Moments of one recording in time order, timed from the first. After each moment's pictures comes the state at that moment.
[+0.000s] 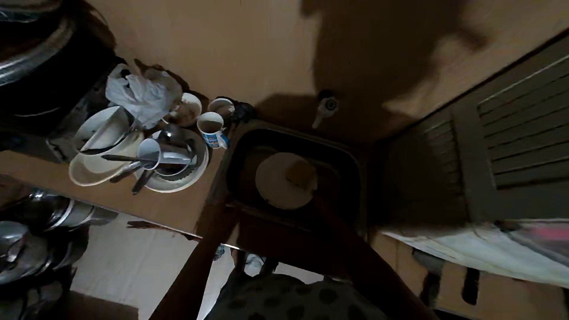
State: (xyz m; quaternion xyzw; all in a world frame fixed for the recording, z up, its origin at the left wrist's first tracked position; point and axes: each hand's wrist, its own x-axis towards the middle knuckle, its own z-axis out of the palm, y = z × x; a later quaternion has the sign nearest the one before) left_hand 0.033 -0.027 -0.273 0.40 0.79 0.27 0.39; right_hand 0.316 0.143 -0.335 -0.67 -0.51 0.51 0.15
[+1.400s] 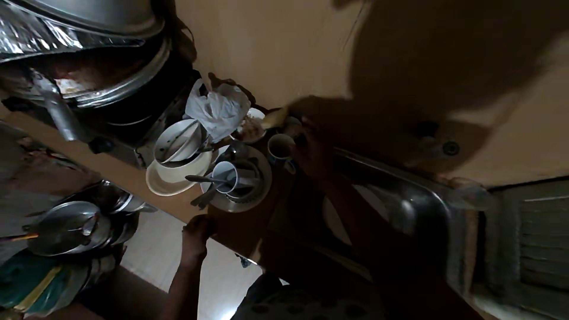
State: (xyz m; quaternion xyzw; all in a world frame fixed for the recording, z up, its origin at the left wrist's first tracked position) left_hand -0.151 -0.099 -0.284 0.04 0.76 0.56 0.33; right_hand 0.016 0.209 -0.224 -0.29 -0.87 0.24 0.32
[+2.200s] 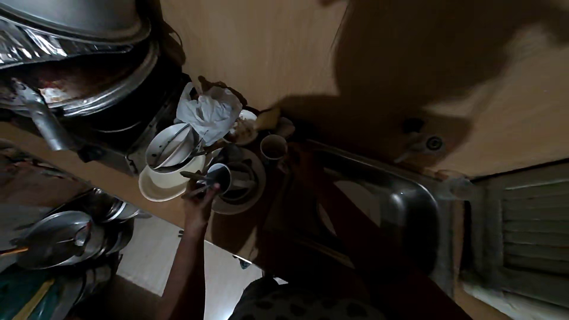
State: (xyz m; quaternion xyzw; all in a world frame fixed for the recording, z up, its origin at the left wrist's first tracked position) left_hand -0.174 -0.031 -0.251 0.21 0.74 0.59 0.24; right_hand 0.023 0.202 -0.238 -0.38 -0.84 0.34 0.16
